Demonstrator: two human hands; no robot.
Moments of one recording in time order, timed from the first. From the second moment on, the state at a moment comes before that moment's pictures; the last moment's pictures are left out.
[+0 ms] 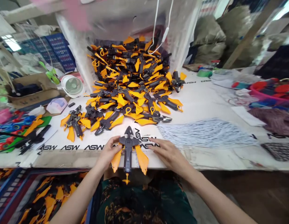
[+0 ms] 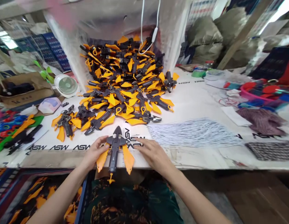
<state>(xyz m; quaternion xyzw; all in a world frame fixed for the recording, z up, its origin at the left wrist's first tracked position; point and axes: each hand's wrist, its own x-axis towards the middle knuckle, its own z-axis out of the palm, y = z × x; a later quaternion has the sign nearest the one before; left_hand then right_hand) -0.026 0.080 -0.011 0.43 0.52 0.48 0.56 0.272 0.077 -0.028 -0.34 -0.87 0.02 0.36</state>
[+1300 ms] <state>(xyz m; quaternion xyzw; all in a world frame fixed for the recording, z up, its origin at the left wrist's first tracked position) 0.034 -0.035 -0.057 0.48 0.59 0.46 0.46 0.328 0.083 0.004 -0.50 -0.84 0.18 0.07</state>
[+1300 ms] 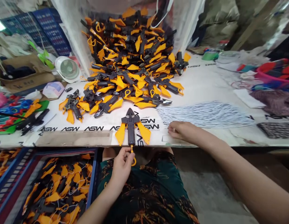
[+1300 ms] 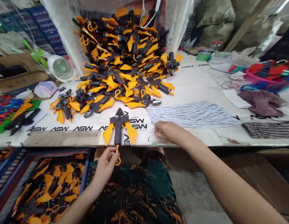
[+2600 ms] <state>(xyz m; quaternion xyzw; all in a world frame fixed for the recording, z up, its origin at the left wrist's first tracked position) 0.035 -0.040 -0.065 0.45 0.58 0.49 0.47 0.188 -0.006 -0.042 -0.46 -0.83 0.11 0.31</state>
